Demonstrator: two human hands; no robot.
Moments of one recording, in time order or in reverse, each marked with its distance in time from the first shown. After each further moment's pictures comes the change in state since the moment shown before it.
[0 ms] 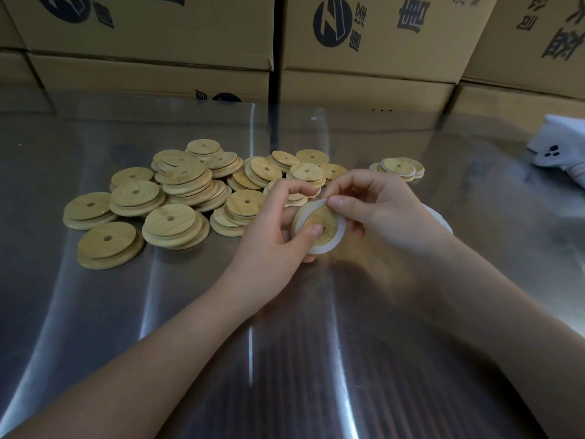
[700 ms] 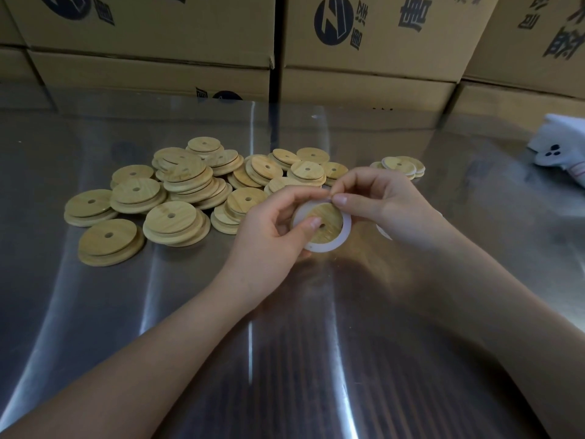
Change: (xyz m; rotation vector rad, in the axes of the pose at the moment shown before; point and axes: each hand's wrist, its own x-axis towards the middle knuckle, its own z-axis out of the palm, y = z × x) left_hand -0.002 0.002 -0.002 -0.024 0.044 0.062; right_hand 0.000 0.000 -0.003 0.094 -0.026 0.057
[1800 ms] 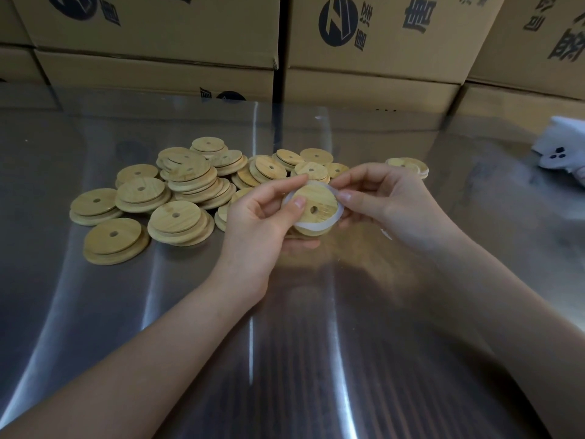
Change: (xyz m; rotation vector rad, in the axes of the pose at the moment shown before) left_hand 0.004 0.007 0.000 -0.298 0.222 -0.197; right_hand -0.001 -0.002 0.003 0.121 0.083 0.010
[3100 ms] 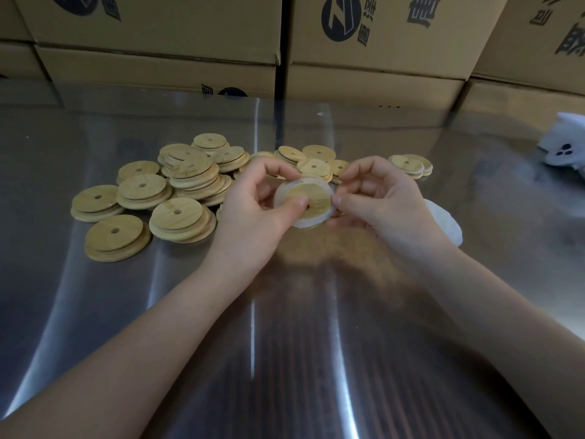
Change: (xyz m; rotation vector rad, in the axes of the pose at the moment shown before) left_hand 0.005 0.011 -0.009 0.358 -0.004 0.199; right_hand -0.006 0.003 0.021 0.162 0.126 0.019
